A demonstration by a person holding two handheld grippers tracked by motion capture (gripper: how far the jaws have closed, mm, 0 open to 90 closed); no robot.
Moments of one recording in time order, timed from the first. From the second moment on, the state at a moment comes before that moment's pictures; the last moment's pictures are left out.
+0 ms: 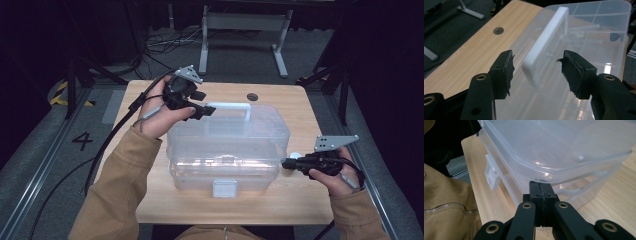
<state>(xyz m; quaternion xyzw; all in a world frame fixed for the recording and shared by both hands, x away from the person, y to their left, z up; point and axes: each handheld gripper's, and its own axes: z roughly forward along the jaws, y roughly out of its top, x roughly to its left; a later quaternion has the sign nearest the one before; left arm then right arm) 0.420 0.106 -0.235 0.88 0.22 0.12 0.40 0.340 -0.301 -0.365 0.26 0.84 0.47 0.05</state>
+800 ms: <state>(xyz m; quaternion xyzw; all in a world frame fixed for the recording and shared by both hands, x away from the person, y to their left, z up) 0.348 0.145 -0.239 0.86 0.22 0.10 0.45 0.358 -0.299 -0.340 0.28 0.79 0.54 0.11</state>
